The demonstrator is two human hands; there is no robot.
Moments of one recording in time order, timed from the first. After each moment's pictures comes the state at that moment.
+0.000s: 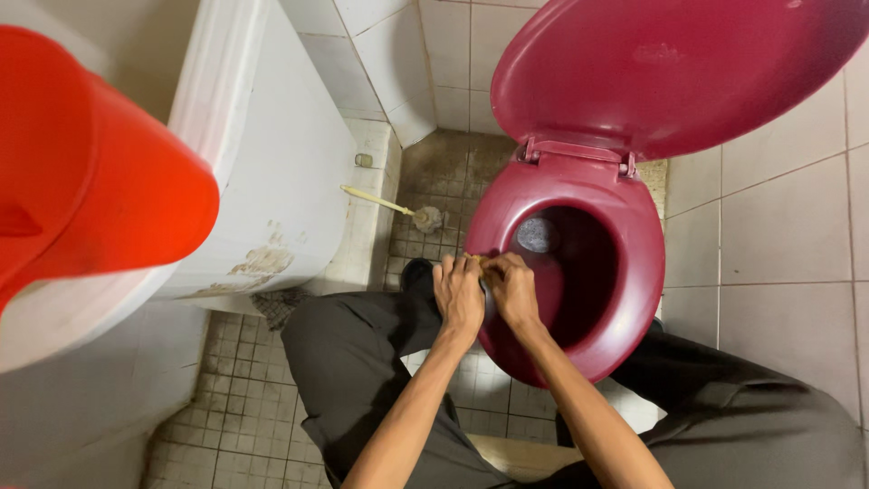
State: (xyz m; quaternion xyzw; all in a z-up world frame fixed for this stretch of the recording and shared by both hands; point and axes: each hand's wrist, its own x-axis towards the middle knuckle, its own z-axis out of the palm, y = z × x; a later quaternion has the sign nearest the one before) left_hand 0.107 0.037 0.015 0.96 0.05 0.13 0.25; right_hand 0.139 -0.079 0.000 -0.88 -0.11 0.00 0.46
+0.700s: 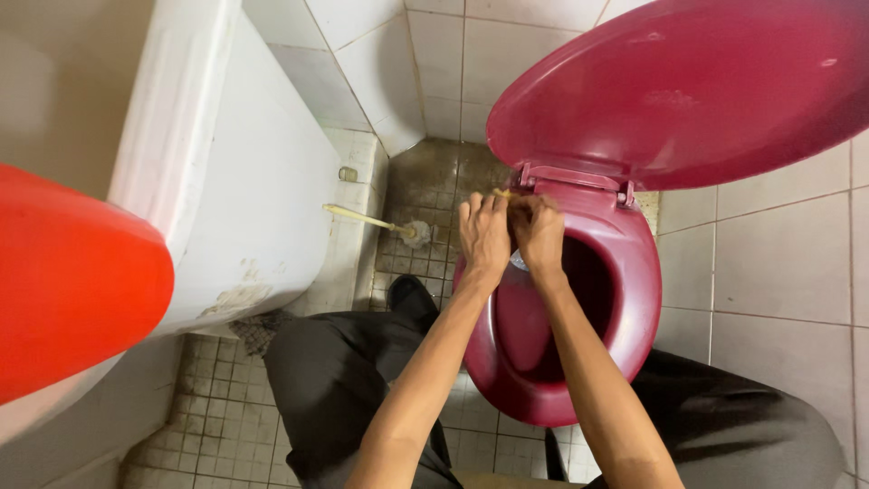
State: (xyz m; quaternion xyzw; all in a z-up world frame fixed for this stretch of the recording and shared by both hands) left_hand 0.267 0.010 -0.003 0.94 0.03 0.23 0.24; right_hand 0.288 -0.093 0.005 -0.90 -0.09 -0.11 0.41
